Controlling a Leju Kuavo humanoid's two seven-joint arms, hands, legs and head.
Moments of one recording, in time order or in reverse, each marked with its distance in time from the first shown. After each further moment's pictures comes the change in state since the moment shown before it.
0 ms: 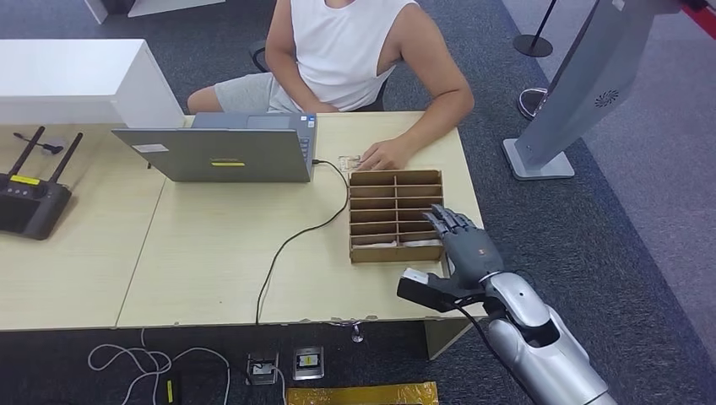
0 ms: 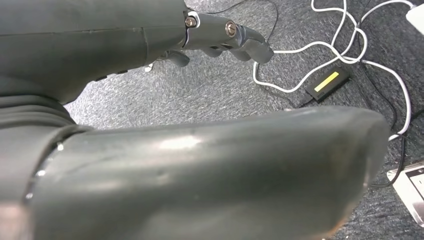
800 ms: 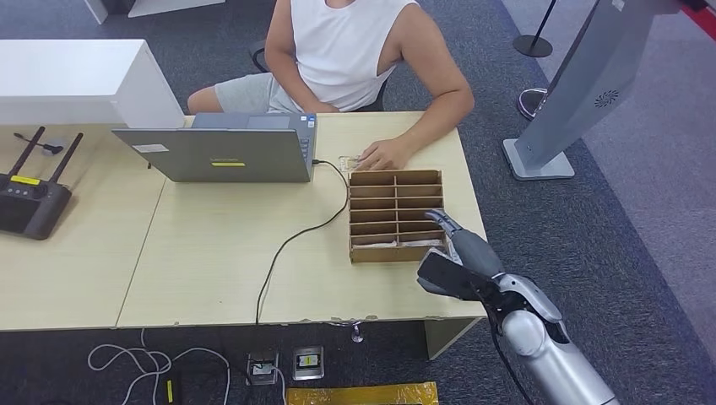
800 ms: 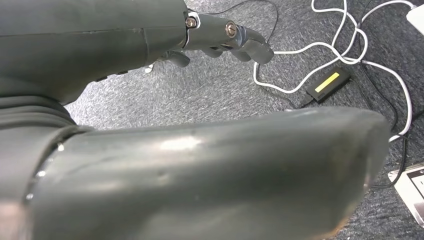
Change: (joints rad) left arm 0.000 0.004 0.000 0.000 -0.003 -0.009 0.000; right arm 0.056 -0.006 -0.098 -0.066 -0.461 0.144 -0.036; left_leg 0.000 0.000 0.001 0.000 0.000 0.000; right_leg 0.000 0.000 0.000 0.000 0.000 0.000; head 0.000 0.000
